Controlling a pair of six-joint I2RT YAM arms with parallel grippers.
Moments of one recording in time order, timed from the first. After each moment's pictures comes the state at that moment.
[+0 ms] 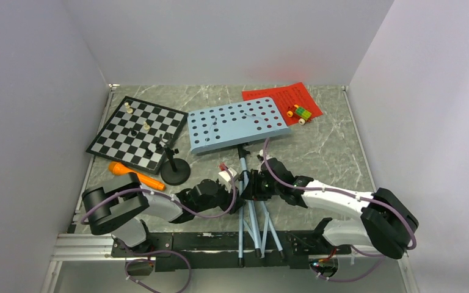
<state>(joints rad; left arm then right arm) -1.08 1.53 0.36 0.78 -0.01 -0.41 0.83 1.21 0.50 -0.07 -0.16 0.82</state>
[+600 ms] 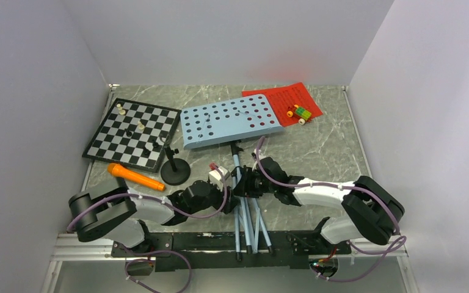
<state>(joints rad) -1.06 1.45 0.30 0.76 -0.06 -0.45 0.83 1.38 0.47 0.21 -0.21 0.89</state>
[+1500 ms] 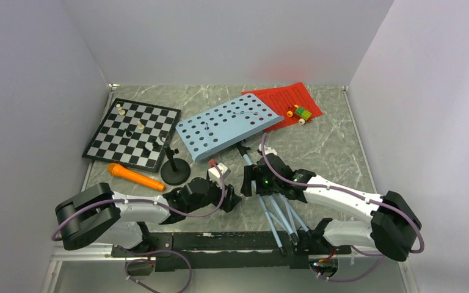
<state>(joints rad) -1.06 1.32 0.33 0.61 -0.08 -0.41 0.85 1.19 0.63 -0.30 0.03 0.69</state>
